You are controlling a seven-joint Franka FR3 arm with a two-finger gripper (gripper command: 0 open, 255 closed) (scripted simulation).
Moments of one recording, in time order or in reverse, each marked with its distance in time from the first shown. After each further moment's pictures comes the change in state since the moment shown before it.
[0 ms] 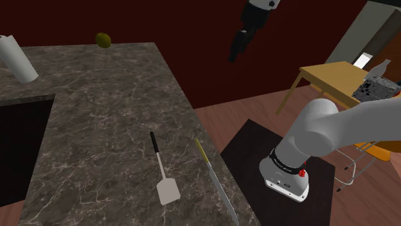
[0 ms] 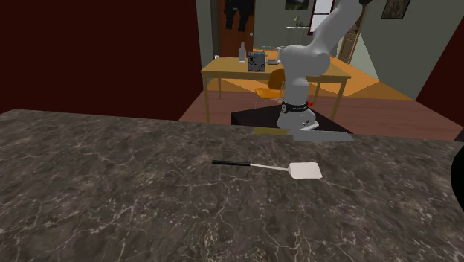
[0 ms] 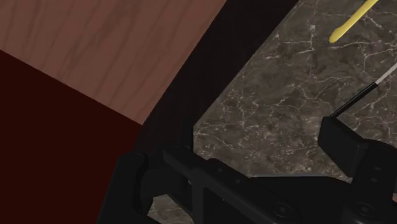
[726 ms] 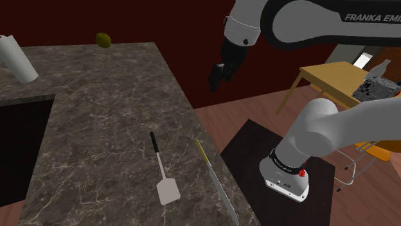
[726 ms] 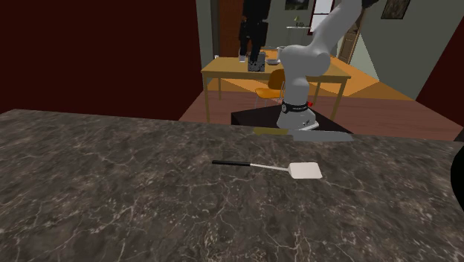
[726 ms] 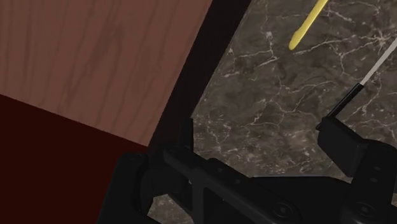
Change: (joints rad) arm 0.017 0.001 0.223 -0.155 0.131 0.137 0.319
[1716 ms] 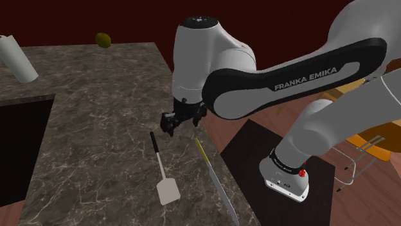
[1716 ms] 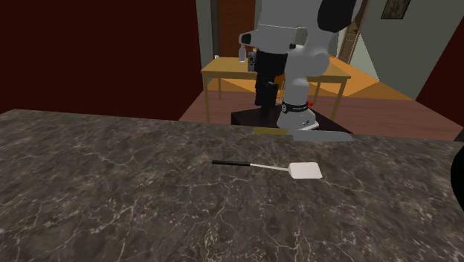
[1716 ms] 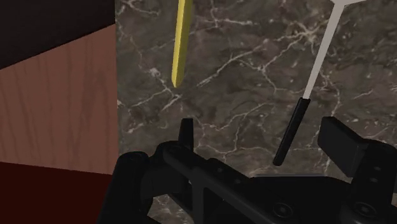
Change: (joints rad) arm -0.090 0.383 0.447 0.064 0.091 0.310 0.576
